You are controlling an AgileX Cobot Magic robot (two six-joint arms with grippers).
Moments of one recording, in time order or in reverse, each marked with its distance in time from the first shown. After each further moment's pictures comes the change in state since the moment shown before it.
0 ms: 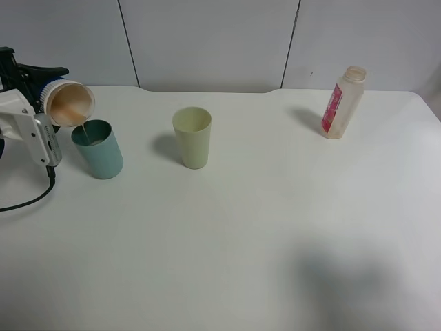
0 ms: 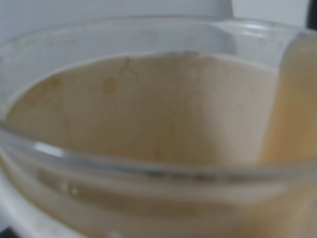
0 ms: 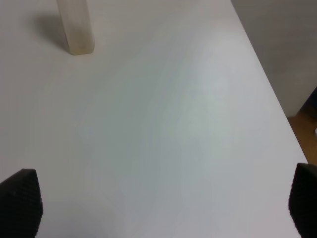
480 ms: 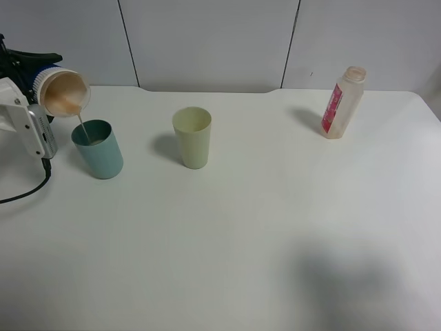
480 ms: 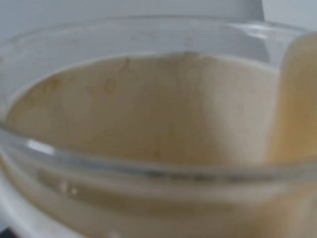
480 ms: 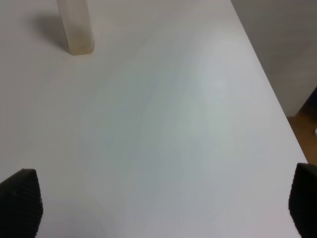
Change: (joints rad) left arm 0.000 -0.063 0.000 0.000 0.000 0.001; right arm 0.000 0.000 0.000 0.000 0.000 0.000
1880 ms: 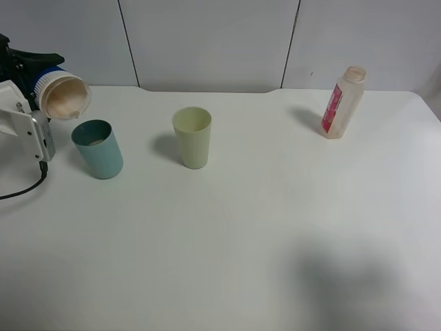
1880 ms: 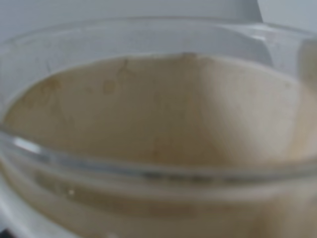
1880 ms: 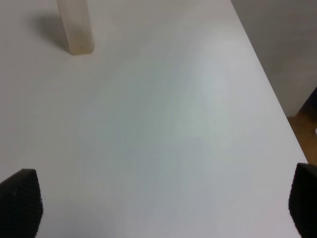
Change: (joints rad) left arm 0.000 -0.003 0.000 -0.003 0.000 0.141; right arm 0.000 0.000 0.000 0.000 0.000 0.000
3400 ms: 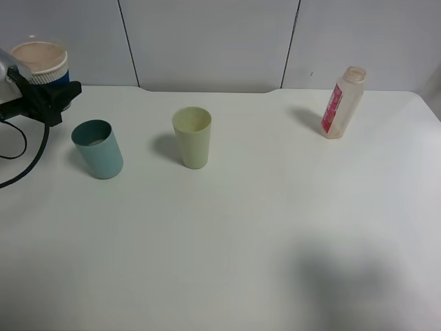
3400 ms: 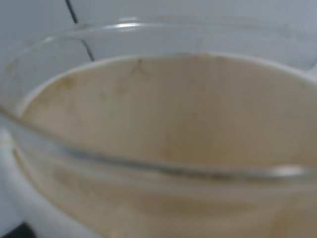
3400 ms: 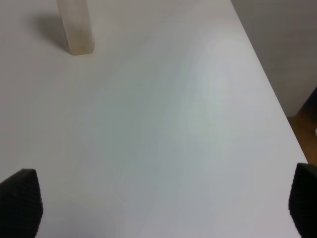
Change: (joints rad) left arm 0.000 0.000 0.000 0.020 0.000 -1.404; right arm 0.000 0.000 0.000 0.000 0.000 0.000
